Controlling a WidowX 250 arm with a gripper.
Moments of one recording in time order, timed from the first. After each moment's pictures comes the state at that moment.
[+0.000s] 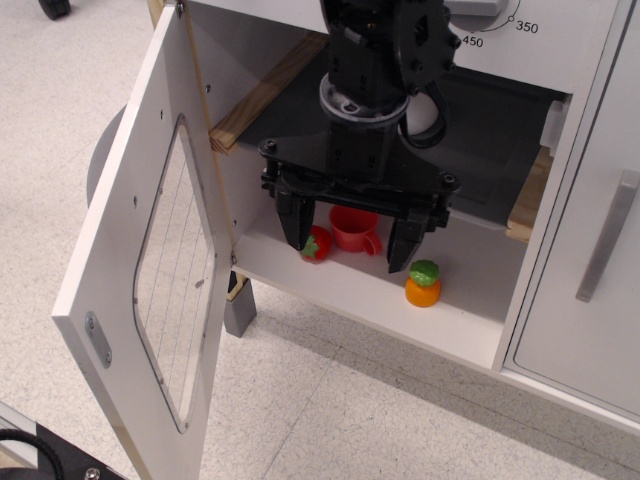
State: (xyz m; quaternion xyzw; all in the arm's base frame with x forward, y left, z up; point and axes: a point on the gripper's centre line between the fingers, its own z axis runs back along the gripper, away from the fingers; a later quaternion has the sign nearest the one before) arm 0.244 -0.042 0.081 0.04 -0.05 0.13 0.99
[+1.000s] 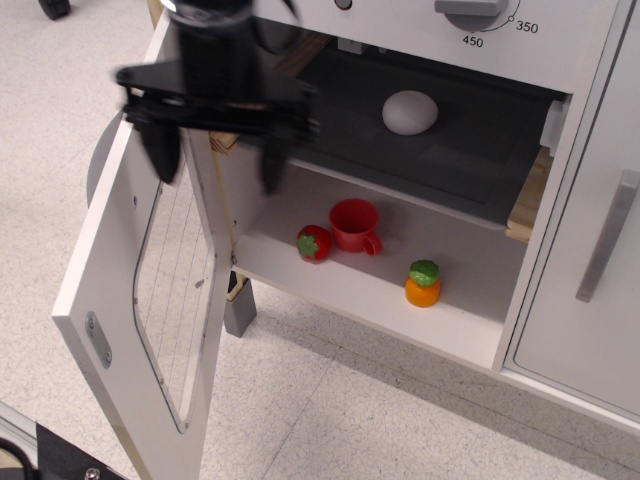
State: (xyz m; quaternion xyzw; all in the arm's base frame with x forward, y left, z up) arm 0.227 0.057 0.119 0.06 -0.06 0.23 0.97
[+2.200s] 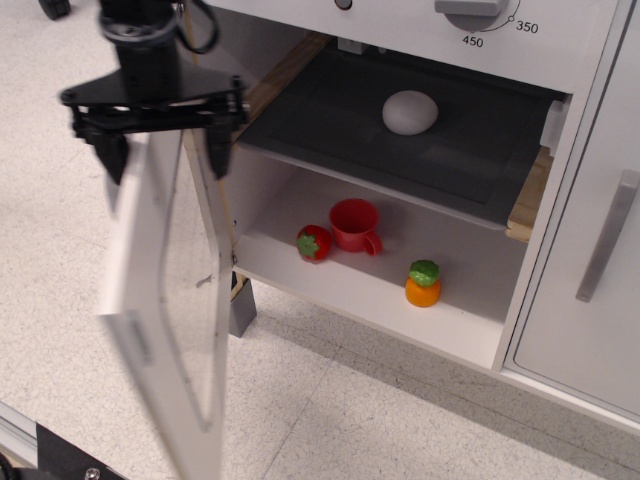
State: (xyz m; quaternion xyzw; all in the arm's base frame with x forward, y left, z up) arm 0.246 0.073 0.092 0.04 -0.08 0.33 0.94
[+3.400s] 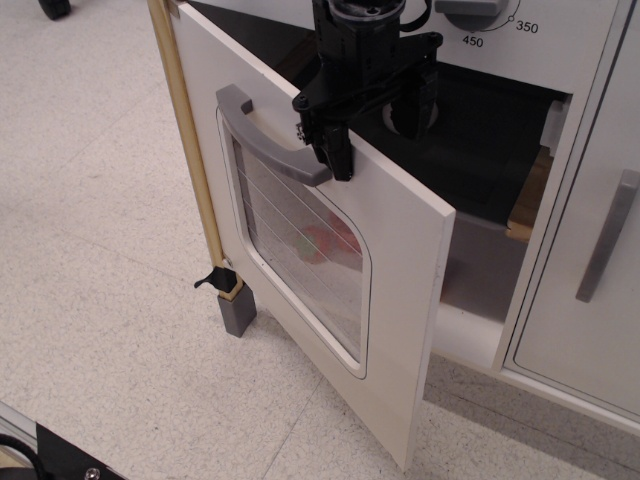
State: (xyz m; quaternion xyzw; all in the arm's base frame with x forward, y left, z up) arm 0.317 -0.023 0.093 -0.05 -0.08 0.51 0.86
